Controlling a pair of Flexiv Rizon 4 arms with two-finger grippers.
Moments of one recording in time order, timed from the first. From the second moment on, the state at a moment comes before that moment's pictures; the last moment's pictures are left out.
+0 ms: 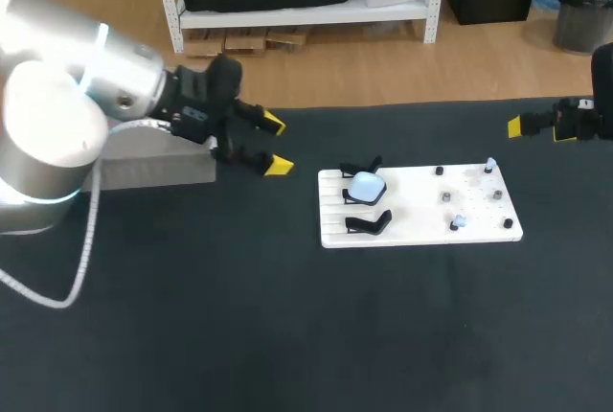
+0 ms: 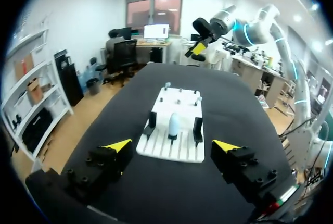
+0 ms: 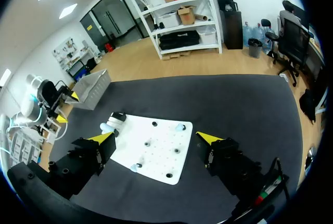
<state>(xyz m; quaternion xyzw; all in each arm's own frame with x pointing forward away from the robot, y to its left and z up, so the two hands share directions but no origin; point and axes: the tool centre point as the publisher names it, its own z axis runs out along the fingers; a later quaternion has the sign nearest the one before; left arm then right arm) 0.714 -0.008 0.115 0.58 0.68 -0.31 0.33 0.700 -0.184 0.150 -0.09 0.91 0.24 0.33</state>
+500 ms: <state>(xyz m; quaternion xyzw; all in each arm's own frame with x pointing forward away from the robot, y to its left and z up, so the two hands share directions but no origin) 0.704 -0.038 0.078 0.61 0.63 -0.36 0.33 0.700 -0.184 0.150 -0.09 0.91 0.24 0.33</state>
